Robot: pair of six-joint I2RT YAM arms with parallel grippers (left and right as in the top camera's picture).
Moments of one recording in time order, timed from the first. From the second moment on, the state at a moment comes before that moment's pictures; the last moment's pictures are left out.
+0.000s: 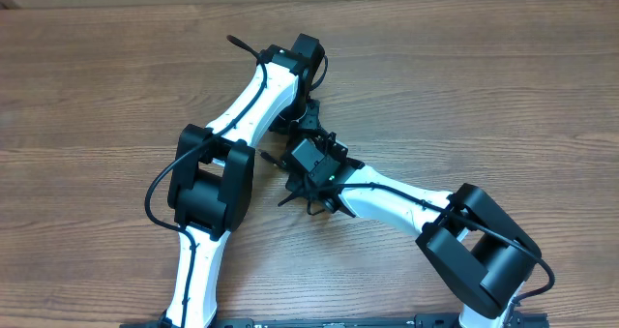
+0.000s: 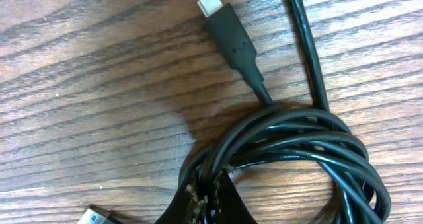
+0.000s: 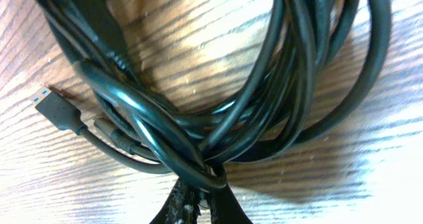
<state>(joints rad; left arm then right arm) -0.42 2.30 1.89 -1.13 0.00 -0.31 0.82 1.91 1.12 -0.34 0.06 1.26</state>
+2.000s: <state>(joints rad) -0.41 2.30 1.89 -1.14 -0.01 -0.31 0.74 1.84 1.11 -0.48 -0.15 1.03</state>
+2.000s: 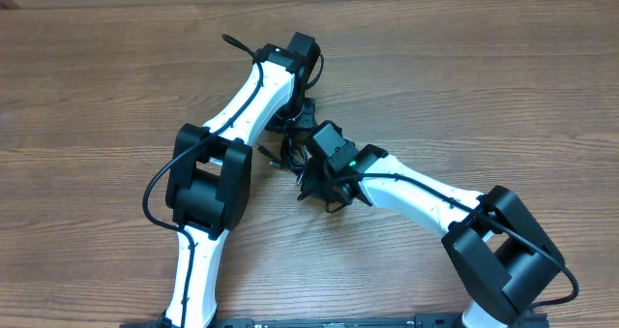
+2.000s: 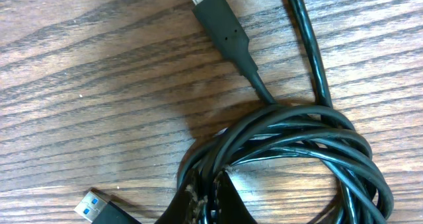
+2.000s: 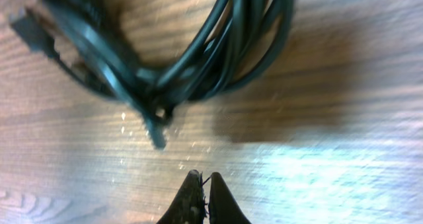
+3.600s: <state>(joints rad) -0.41 2.30 1.89 -1.14 -0.01 -0.31 0.84 1.93 1.12 -0.36 -0.03 1.40</state>
